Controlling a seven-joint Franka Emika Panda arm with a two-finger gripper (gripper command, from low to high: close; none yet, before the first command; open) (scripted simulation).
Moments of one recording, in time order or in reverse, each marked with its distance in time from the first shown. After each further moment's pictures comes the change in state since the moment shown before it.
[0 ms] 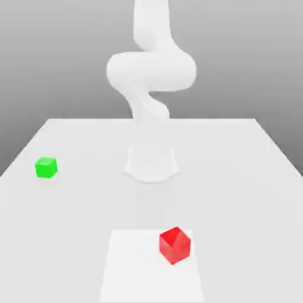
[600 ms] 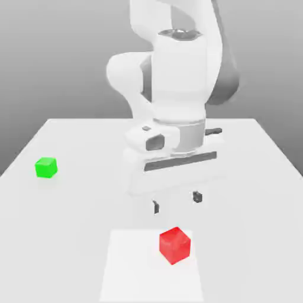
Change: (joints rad) arm 0.128 0.669 -0.016 -0.400 -0.004 0.405 -0.365
